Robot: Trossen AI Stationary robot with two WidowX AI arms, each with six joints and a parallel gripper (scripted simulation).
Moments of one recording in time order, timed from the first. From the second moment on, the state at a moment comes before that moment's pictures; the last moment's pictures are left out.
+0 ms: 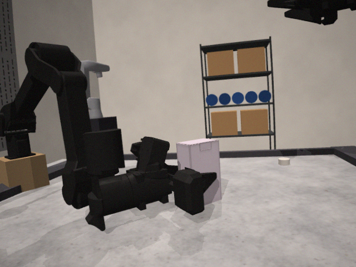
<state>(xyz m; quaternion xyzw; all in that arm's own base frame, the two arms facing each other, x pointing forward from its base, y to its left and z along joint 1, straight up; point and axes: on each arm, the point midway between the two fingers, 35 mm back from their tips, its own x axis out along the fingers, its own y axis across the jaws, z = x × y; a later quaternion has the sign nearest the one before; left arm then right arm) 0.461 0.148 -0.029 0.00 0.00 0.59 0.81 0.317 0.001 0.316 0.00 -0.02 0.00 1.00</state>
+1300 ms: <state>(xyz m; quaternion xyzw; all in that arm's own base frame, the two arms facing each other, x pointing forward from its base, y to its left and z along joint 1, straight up) 0.461 0.148 -0.029 0.00 0.00 0.59 0.81 0.375 0.044 0.257 0.26 0.09 -0.01 0.96</state>
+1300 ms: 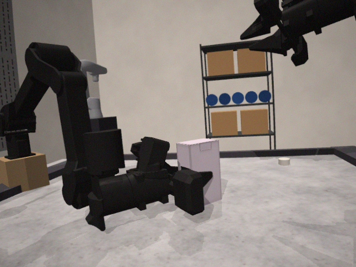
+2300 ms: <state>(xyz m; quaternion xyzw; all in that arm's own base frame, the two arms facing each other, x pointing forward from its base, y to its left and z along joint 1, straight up) 0.461 0.148 -0.029 0.00 0.00 0.59 0.81 0.424 0.173 0.101 0.67 0.20 -0.17 0.70</state>
